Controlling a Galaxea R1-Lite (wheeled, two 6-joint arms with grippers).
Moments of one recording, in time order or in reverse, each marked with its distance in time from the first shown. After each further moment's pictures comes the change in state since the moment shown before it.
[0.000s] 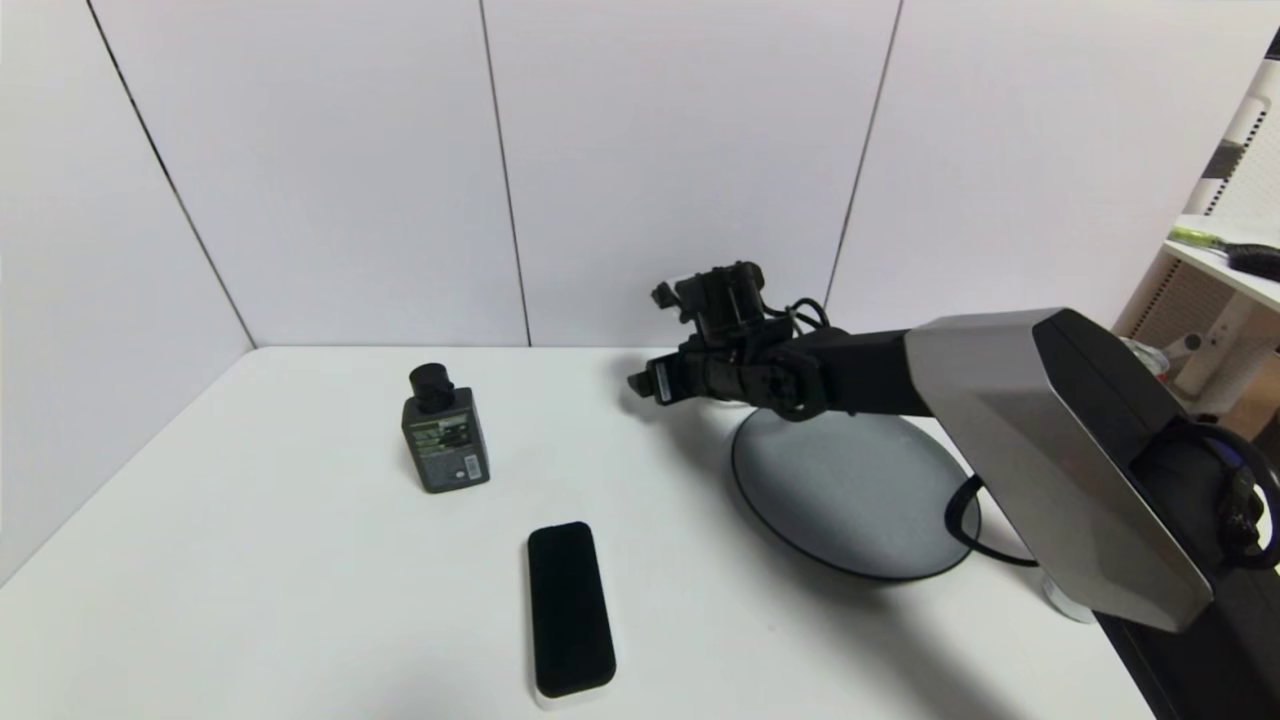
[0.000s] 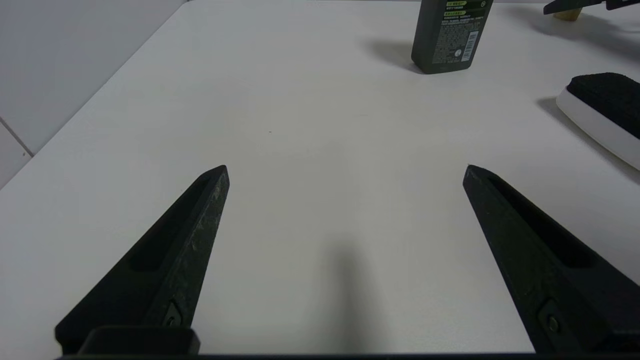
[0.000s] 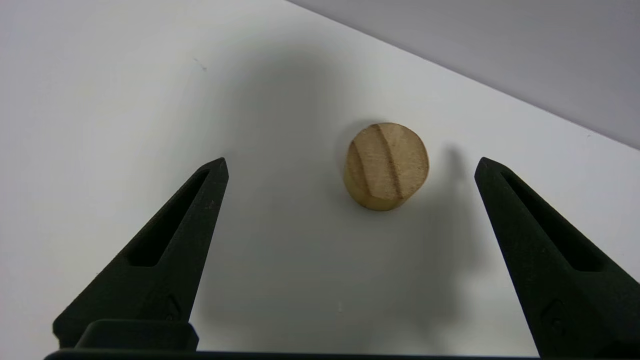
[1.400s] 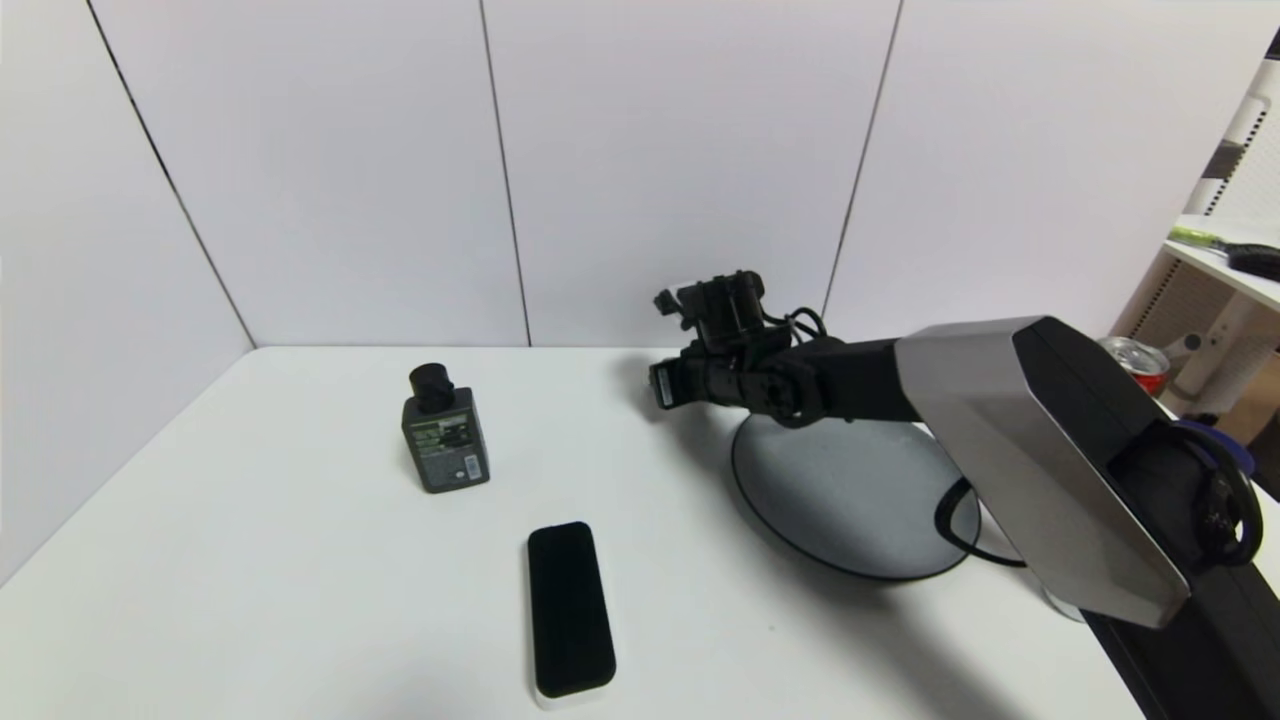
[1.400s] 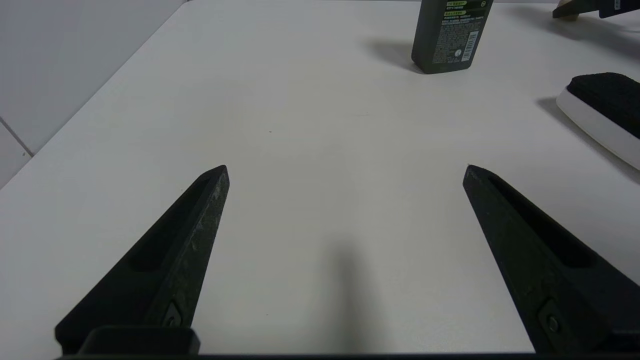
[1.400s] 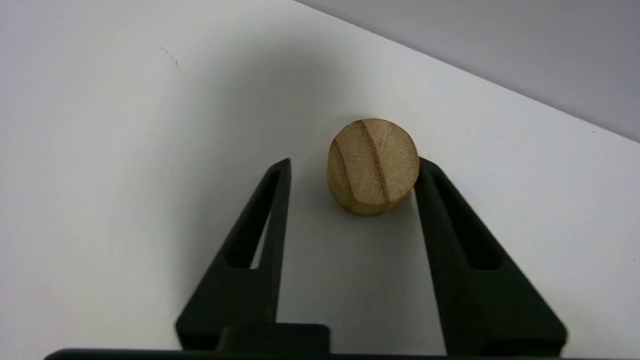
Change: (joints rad) left arm 0.000 0.000 0.000 0.000 0.000 0.000; right arm -0.007 0.026 0.000 -0.031 -0.003 -0.004
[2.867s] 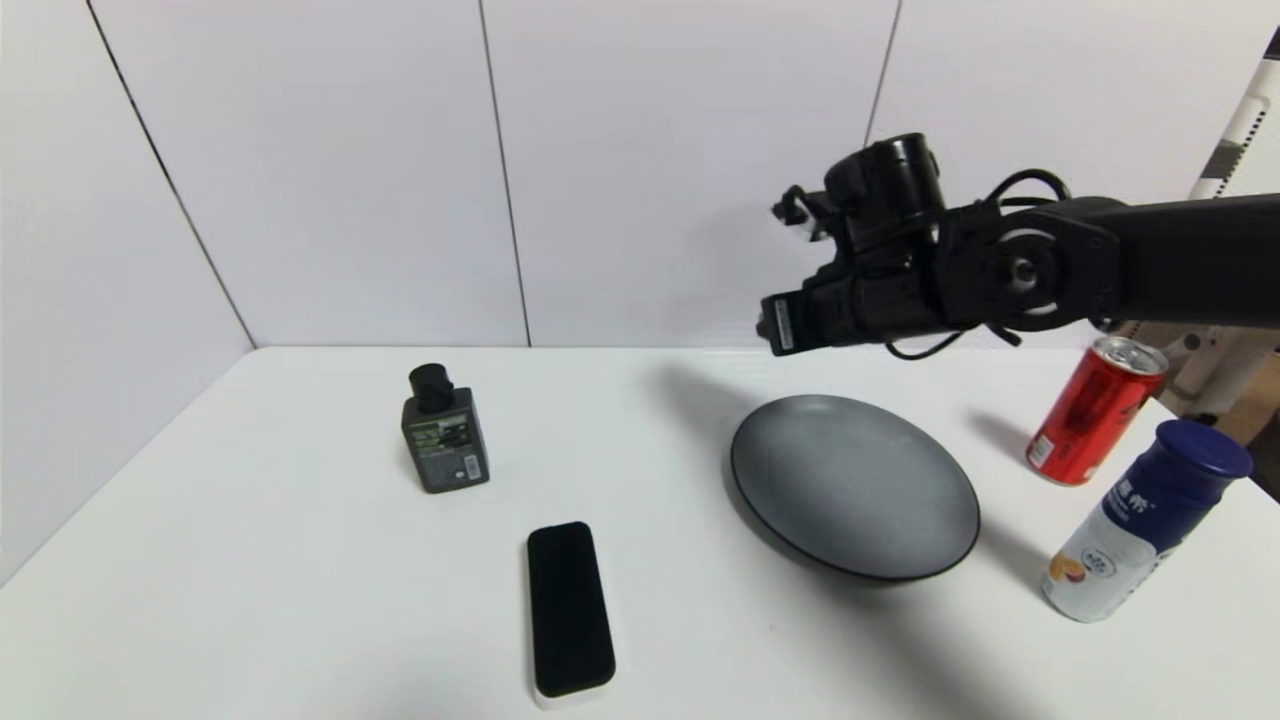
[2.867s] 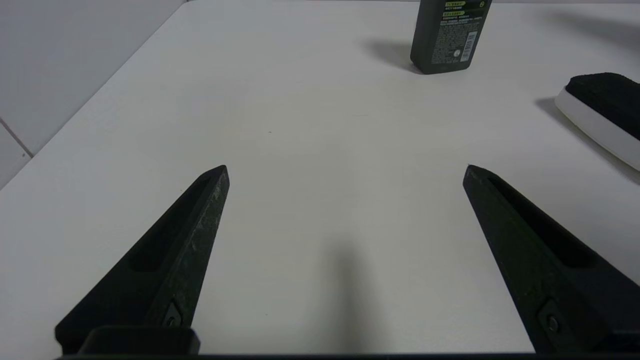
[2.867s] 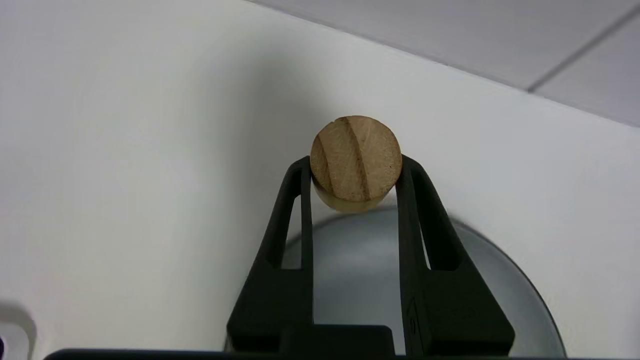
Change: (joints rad) left arm 0.000 0.000 0.000 0.000 0.000 0.000; right arm -0.083 -0.512 0.328 0.282 -0.005 0.039
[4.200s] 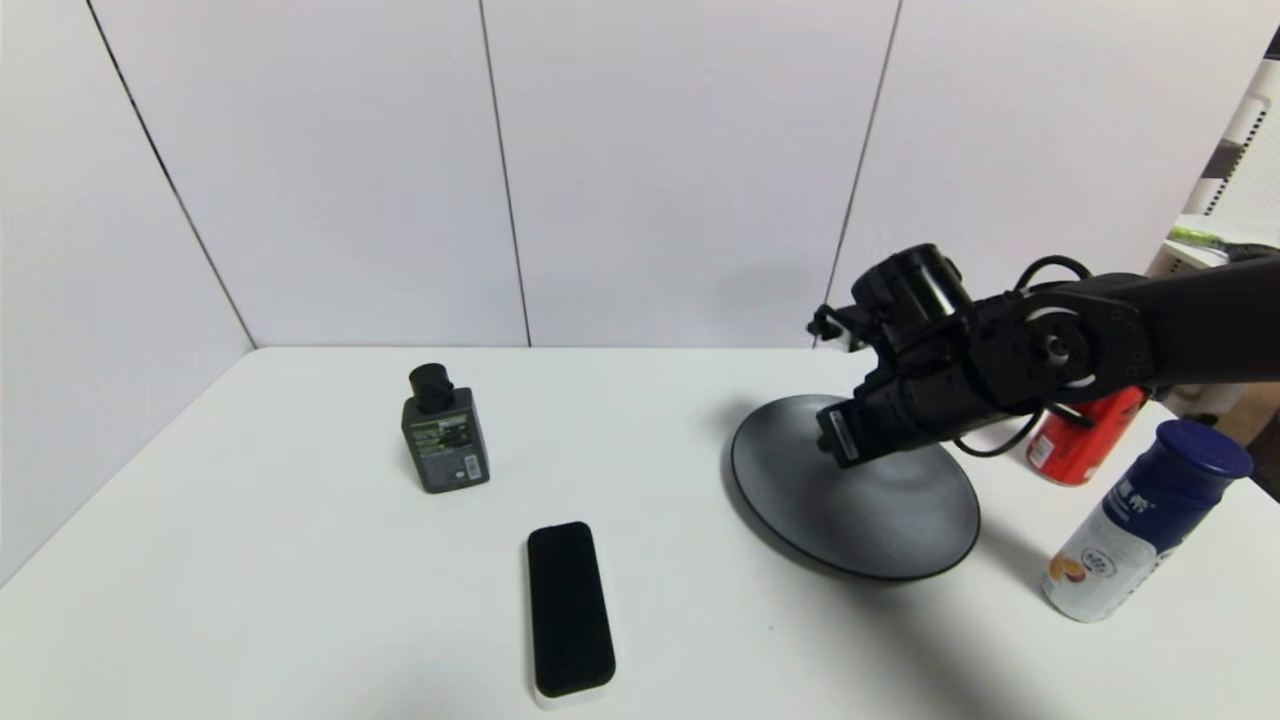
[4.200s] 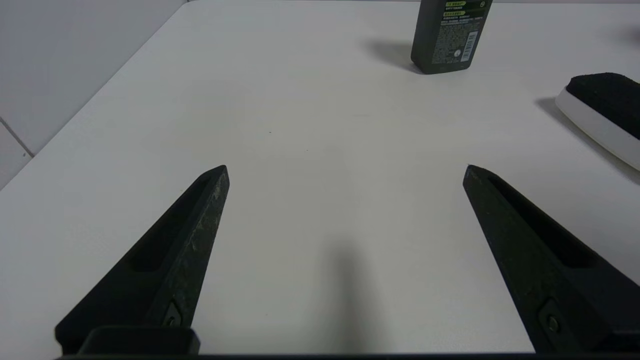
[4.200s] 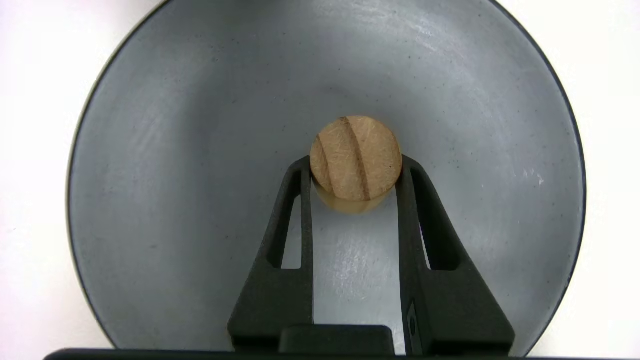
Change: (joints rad) left arm 0.000 0.000 0.000 0.000 0.000 0.000; right arm -0.054 -0.040 0.274 0.087 0.005 -0.055
